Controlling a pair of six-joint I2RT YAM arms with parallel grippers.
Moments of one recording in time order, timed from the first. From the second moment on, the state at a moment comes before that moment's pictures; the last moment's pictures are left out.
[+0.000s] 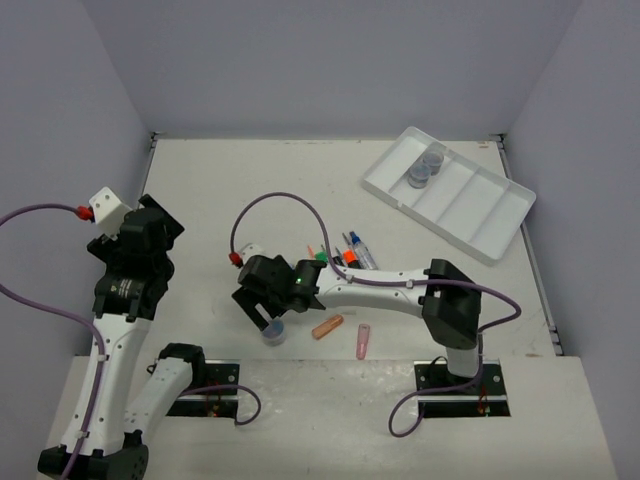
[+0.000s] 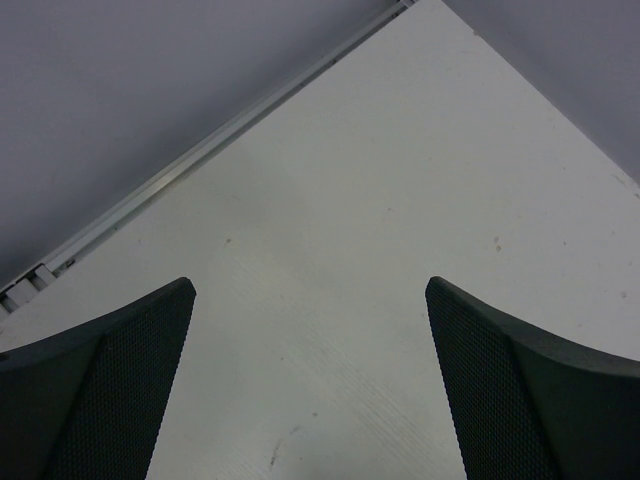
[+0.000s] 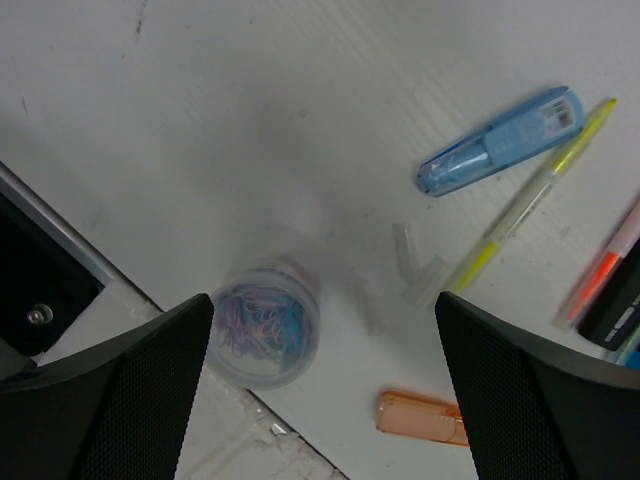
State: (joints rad) left arm -0.10 0.74 0.97 -0.75 -0.72 -0.61; right arm 1.26 1.90 1.52 -0.59 0.22 0.41
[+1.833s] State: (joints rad) left arm -0.11 0.77 0.94 -0.66 -0.54 -0.48; right arm 0.18 2.06 1.84 -0.68 0.22 0.32
